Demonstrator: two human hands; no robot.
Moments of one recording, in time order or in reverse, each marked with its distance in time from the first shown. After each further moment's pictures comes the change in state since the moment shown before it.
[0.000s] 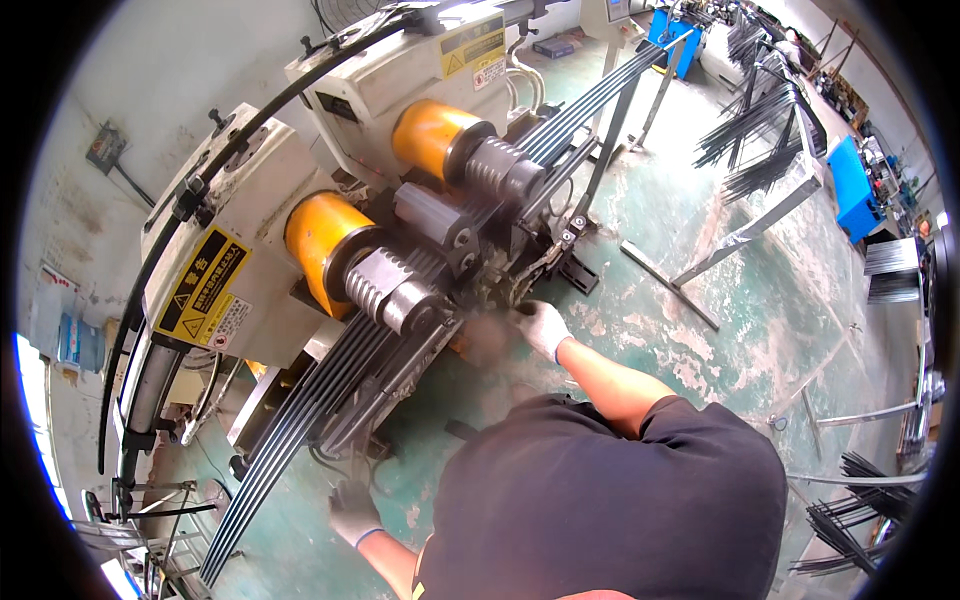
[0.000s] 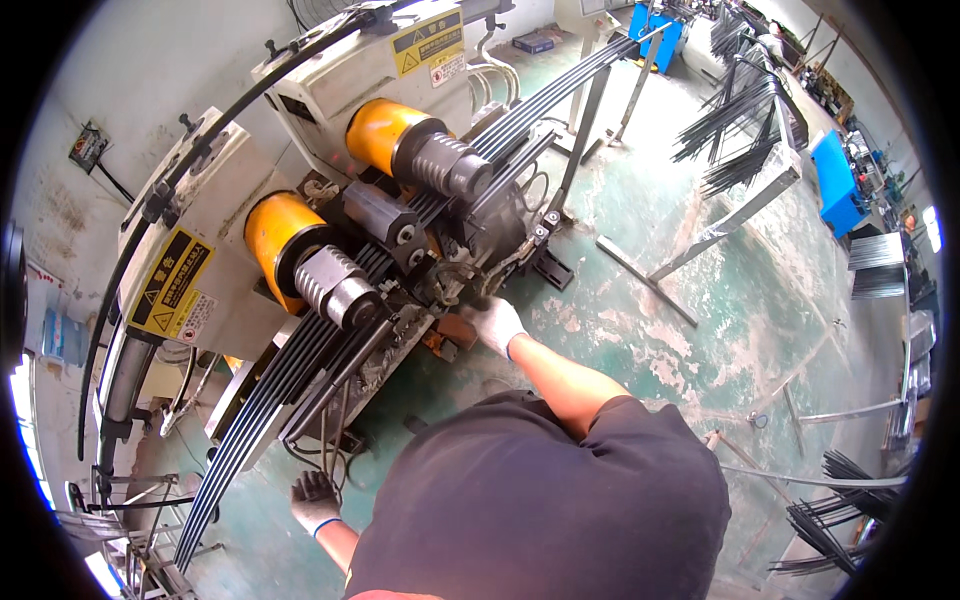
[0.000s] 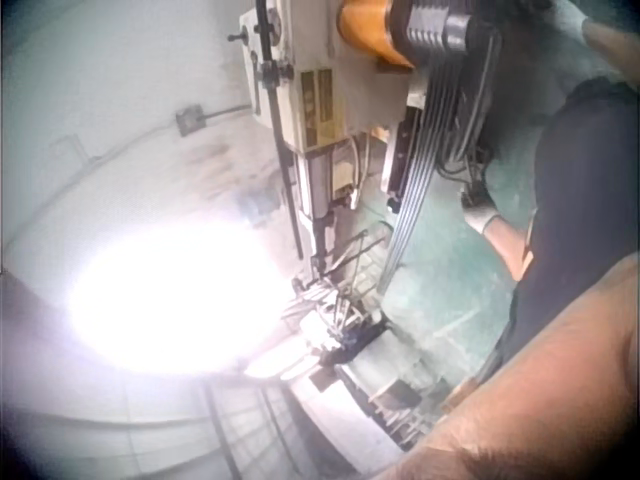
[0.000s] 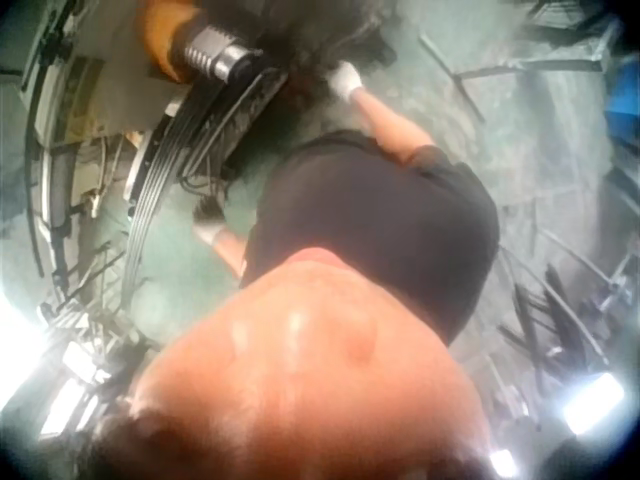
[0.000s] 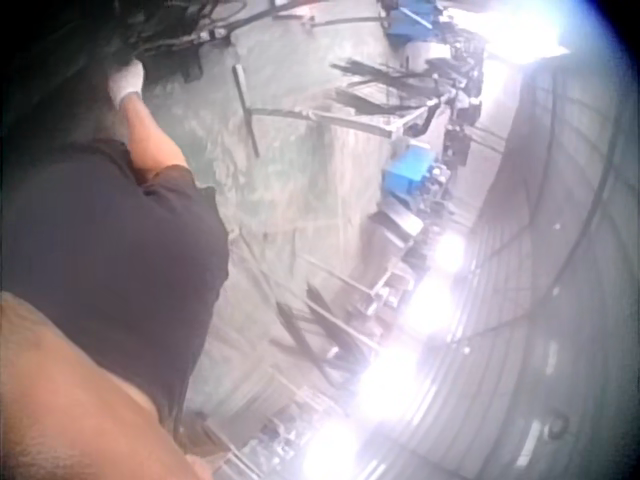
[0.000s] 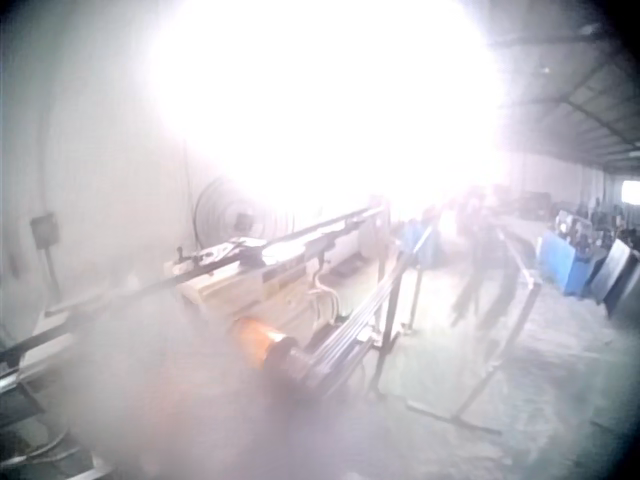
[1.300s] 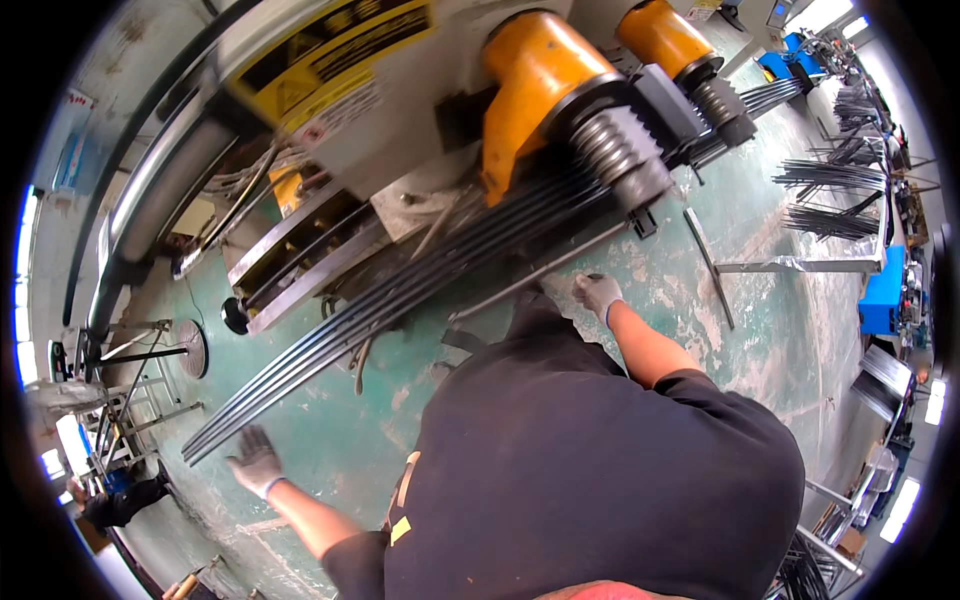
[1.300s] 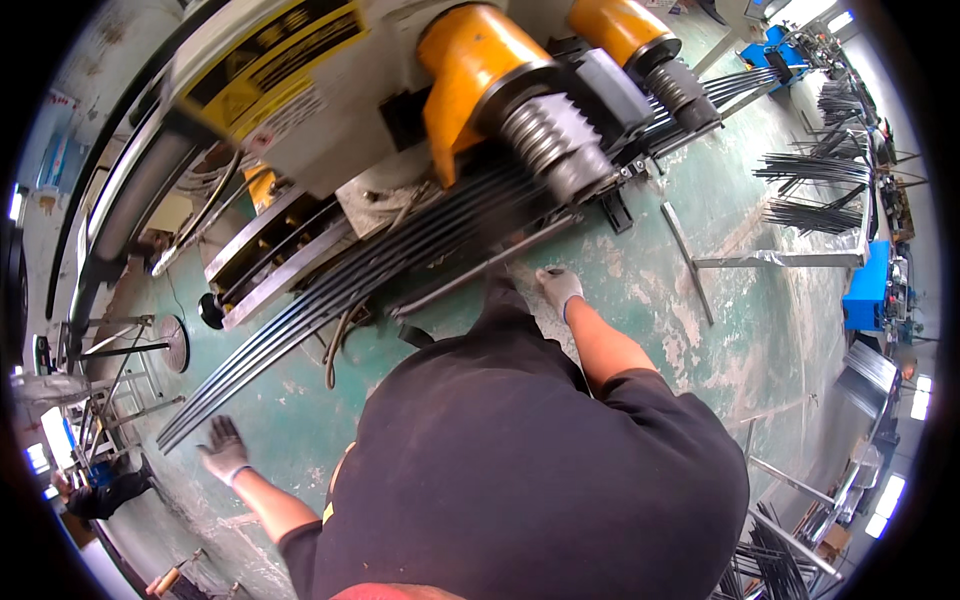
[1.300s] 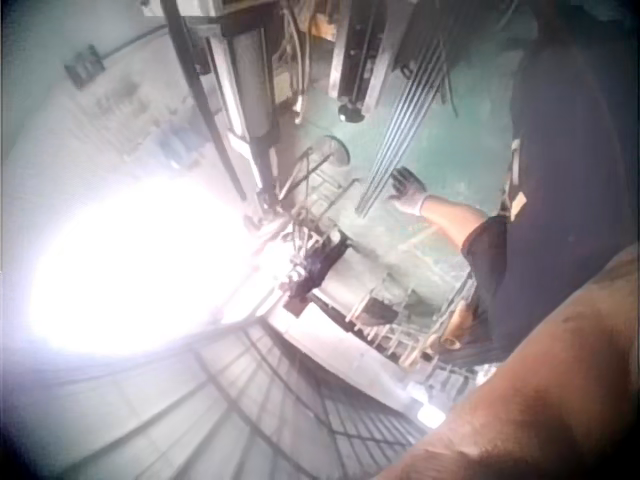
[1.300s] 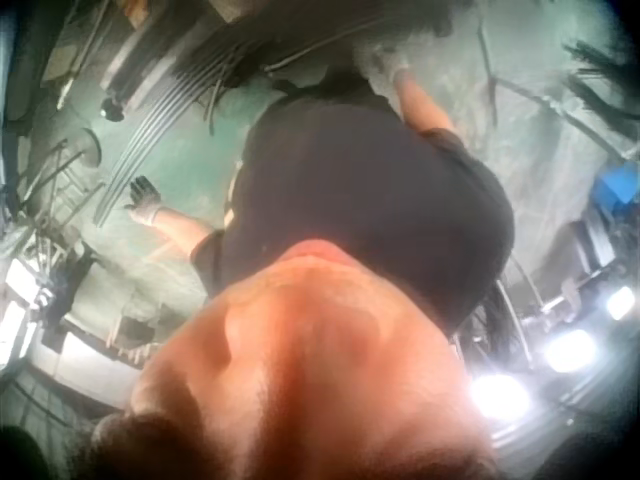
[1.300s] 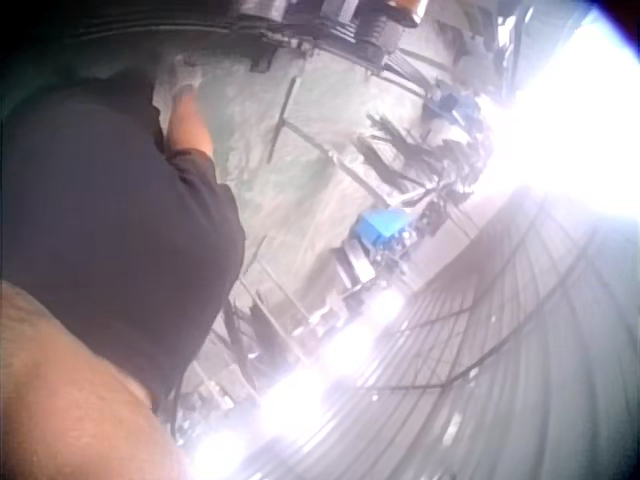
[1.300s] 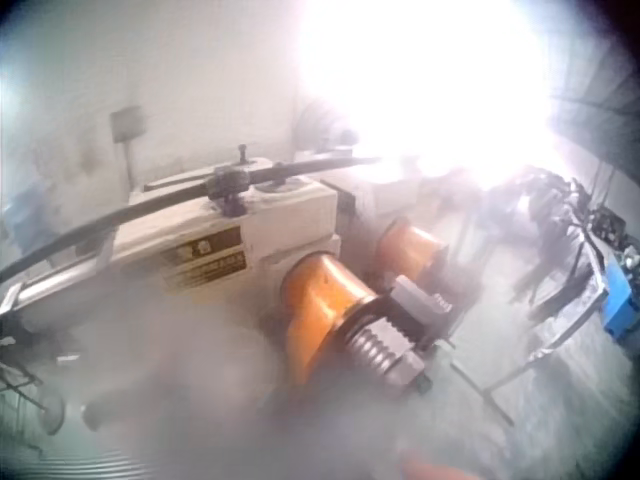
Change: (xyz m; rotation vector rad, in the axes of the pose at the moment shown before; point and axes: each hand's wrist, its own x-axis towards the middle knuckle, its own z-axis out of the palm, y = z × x) left_hand -0.046 0.289 -0.145 -0.455 0.479 0.367; right_hand -0.006 0.150 0.150 0.120 -0.168 0.429
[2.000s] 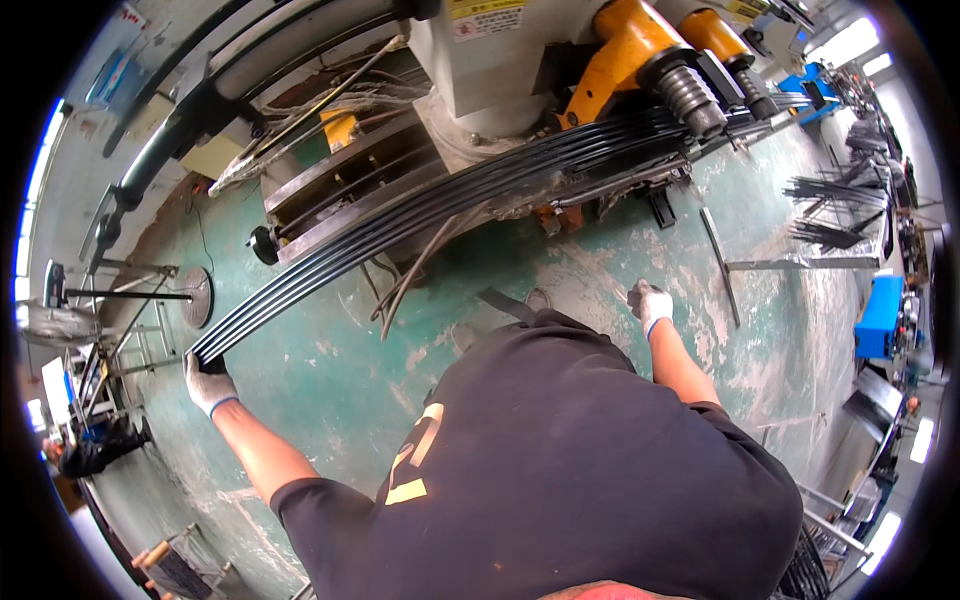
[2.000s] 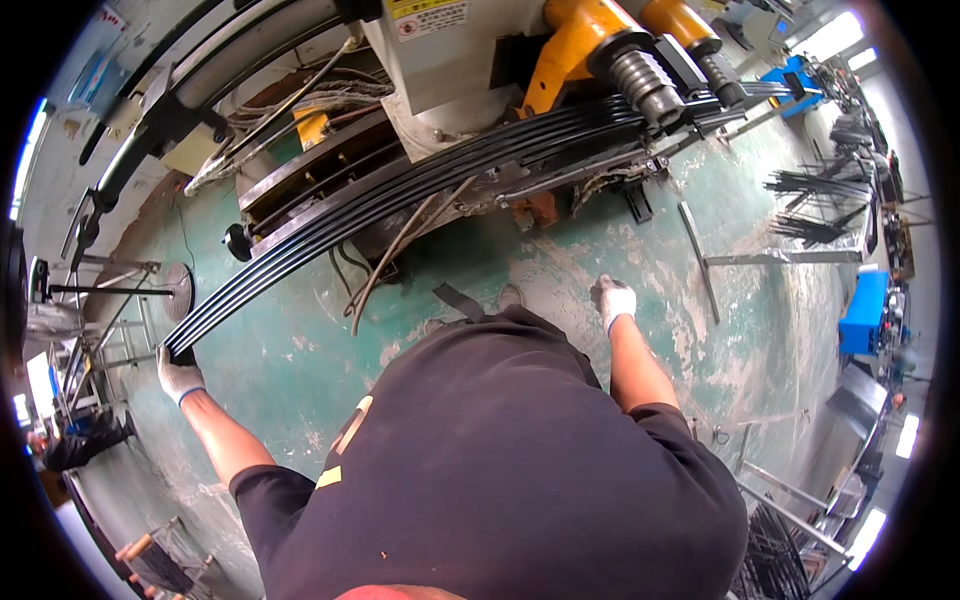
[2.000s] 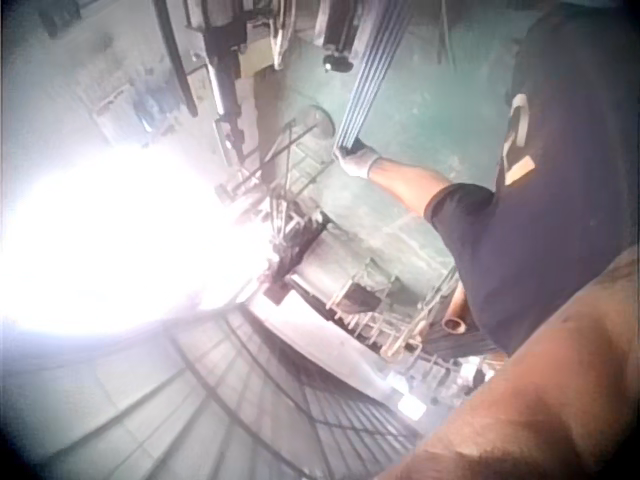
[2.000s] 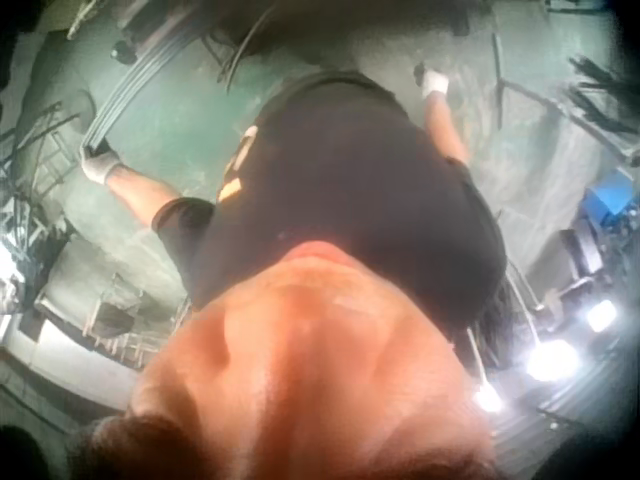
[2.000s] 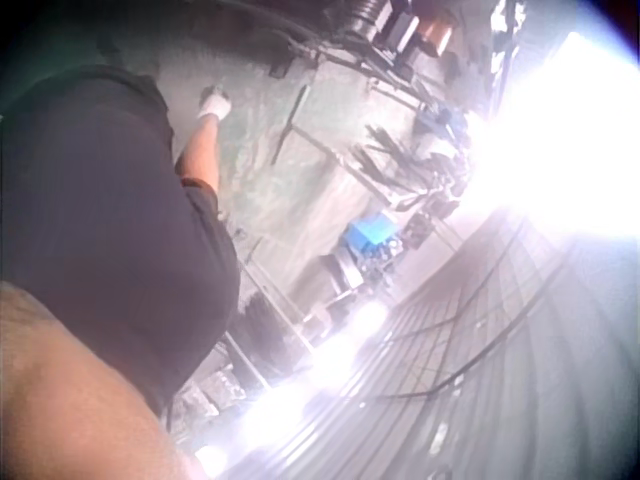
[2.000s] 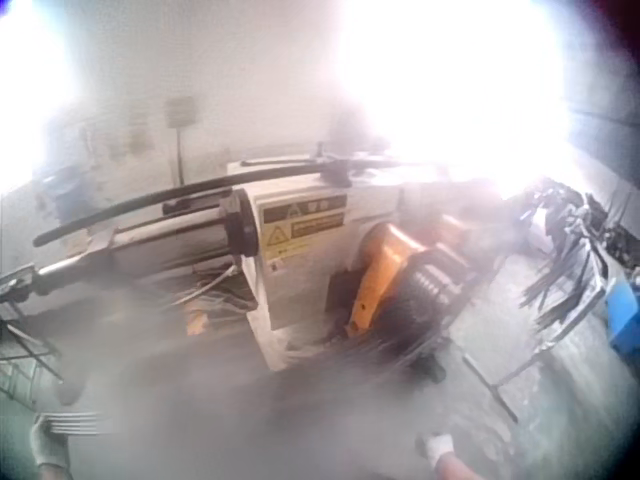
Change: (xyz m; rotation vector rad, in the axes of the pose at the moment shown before) left_hand 0.203 0.156 -0.047 0.263 -0.216 0.174; right_hand -0.181 0.064 0.025 0.111 0.350 0.005
